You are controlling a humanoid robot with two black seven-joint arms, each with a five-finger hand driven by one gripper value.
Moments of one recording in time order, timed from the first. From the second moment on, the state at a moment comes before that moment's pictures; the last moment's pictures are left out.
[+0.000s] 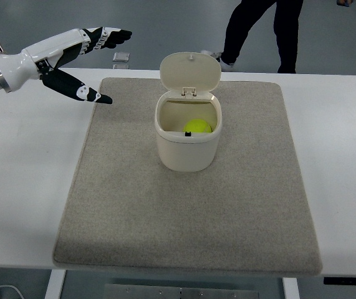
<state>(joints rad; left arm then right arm) -1.00 0.95 -0.35 -1.40 0.78 -0.13 -0.44 0.01 0.00 -0.03 0.20 0.02 -0.20 0.18</state>
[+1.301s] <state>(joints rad) -0.87 0.80 -0.37 -1.08 -0.32 -0.38 -0.15 0.01 0.00 -0.02 0.20 0.03 -0.20 0.18</state>
